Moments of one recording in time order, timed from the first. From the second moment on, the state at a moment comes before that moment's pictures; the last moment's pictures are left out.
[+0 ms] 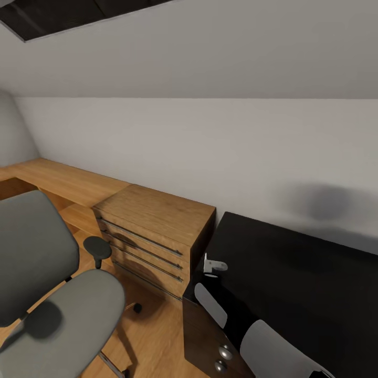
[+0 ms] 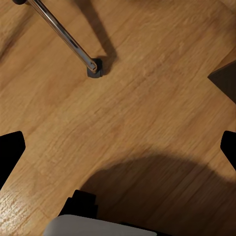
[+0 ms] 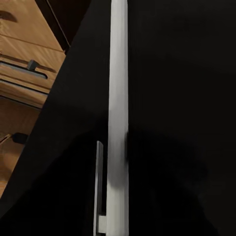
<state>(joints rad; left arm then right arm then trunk) -0.16 -0.07 0.22 -0.39 0.05 -0.12 0.05 -0.69 0.17 0.64 -0.78 -0.80 0.36 -0.73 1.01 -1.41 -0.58</state>
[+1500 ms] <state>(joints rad) -0.16 -0.07 0.22 -0.39 0.05 -0.12 0.05 -0.54 -0.06 0.64 -1.51 -0.81 0.40 -1.04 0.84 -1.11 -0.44</state>
